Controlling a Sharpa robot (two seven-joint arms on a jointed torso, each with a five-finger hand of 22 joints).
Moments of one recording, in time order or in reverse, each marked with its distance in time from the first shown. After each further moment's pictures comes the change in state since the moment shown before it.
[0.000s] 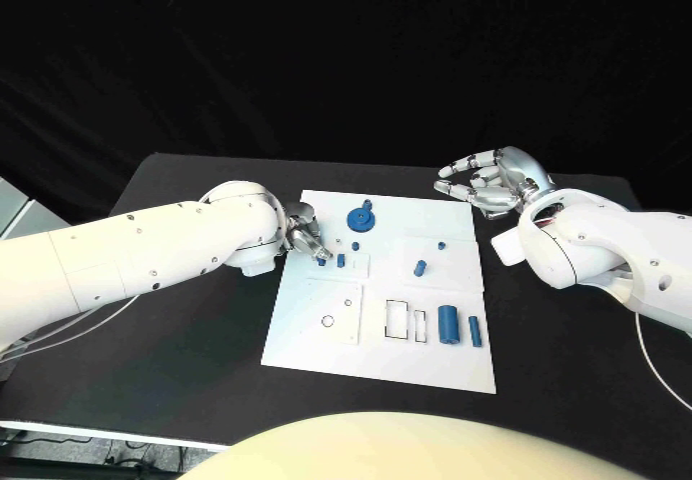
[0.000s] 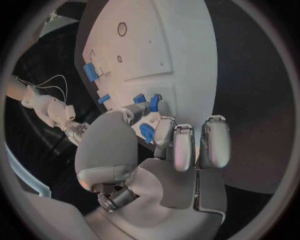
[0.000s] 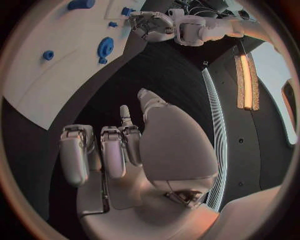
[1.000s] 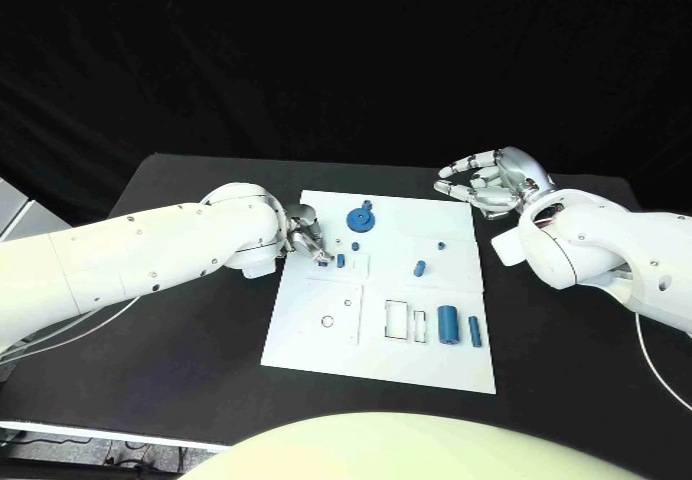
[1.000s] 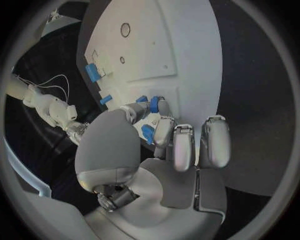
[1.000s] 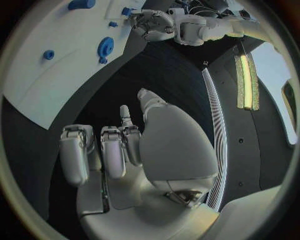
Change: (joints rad) left arm -0.002 -0.002 0.000 0.006 0.009 -0.002 0.011; left_hand 0.092 -0.014 0.019 0.067 0.014 -0.002 0.002 -0.025 0.002 -0.006 -0.006 0.000 0.004 0.000 0.000 0.000 0.000 0.000 0.000 0.000 -0.004 0.000; right arm 0.000 -0.001 0.000 -0.001 0.000 0.000 0.001; right_hand 0.000 0.000 0.000 0.000 0.000 0.000 0.000 0.000 0.000 0.000 0.000 0.000 0.000 0.000 0.000 0.000 0.000 0.000 0.000 0.000 0.000 0.000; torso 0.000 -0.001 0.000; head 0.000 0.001
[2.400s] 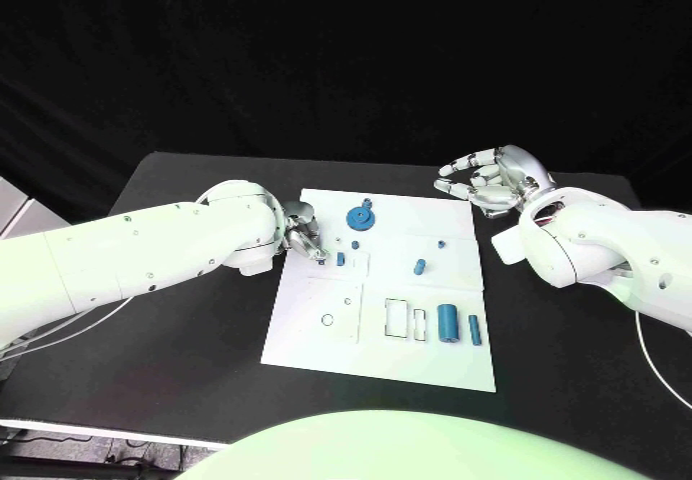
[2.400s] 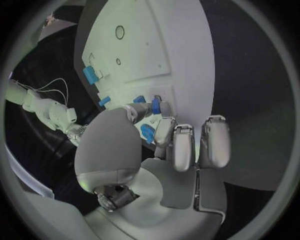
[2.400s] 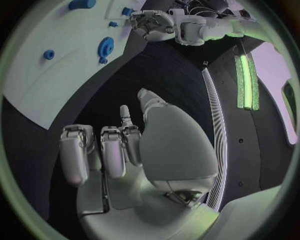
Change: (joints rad) left arm 0.001 -0.010 0.001 0.009 -0.044 0.007 0.002; left_hand 0.032 -0.003 0.044 0.042 0.032 -0.016 0.017 0.030 0.038 -0.004 0.004 -0.005 -0.003 0.000 0.000 0.000 0.000 0.000 0.004 0.004 0.000 0.000; right arm 0.000 0.000 0.000 -0.001 0.000 0.001 0.000; right_hand 0.000 0.000 0.000 0.000 0.000 0.000 0.000 0.000 0.000 0.000 0.000 0.000 0.000 0.000 0.000 0.000 0.000 0.000 0.000 0.000 0.000 0.001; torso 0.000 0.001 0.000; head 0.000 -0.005
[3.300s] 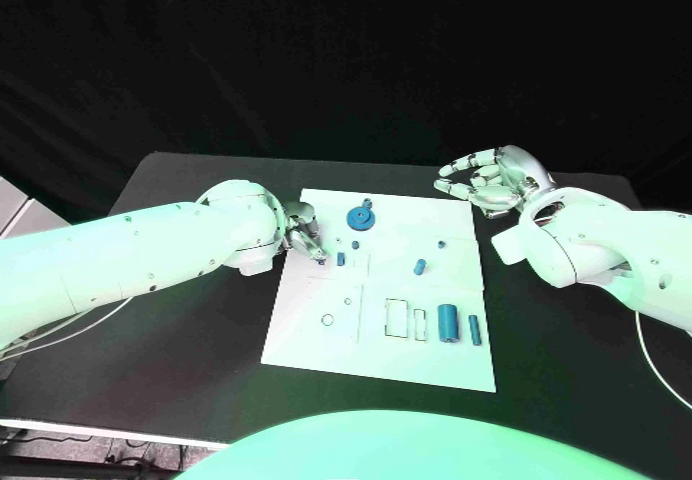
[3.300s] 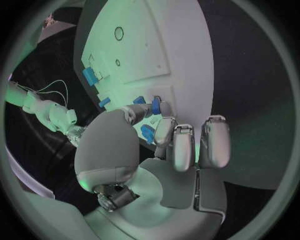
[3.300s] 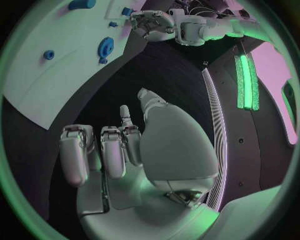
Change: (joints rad) left arm 0.000 0.001 0.000 0.000 -0.008 0.003 0.000; left_hand -0.089 0.007 0.039 -0.073 -0.018 -0.003 -0.001 0.006 0.008 0.004 0.004 -0.009 -0.013 0.000 0.000 0.000 0.001 0.000 0.000 0.000 0.000 0.000; right arm 0.000 0.000 0.000 0.000 0.000 0.001 0.000; right_hand -0.004 -0.004 0.006 0.000 0.000 0.000 0.000 0.004 -0.001 0.000 0.000 0.000 0.000 0.000 0.000 0.000 0.001 0.000 0.000 0.000 0.000 0.000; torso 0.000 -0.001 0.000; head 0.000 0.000
